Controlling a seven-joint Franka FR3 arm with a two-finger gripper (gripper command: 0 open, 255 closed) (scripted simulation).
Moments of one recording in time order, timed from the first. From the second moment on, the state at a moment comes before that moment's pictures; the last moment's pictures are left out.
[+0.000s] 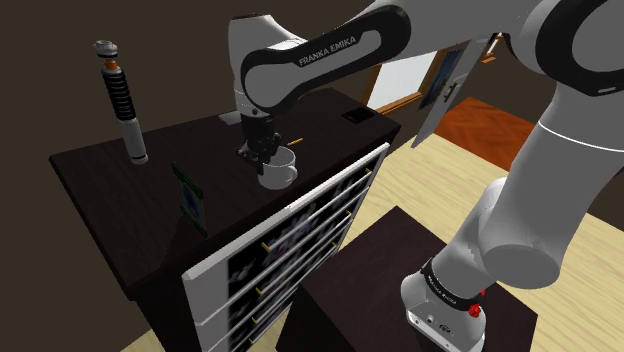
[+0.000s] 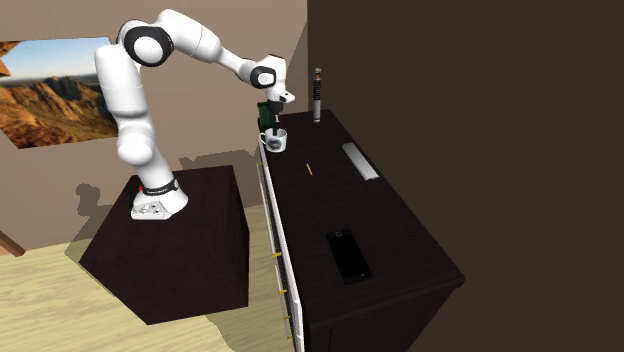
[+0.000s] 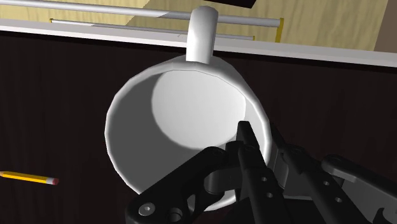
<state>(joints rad) 0.28 0.17 0.15 -2.04 -0.06 2.06 0.34</state>
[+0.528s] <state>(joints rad) 0.28 0.16 0.15 -2.01 -0.06 2.02 0.34</state>
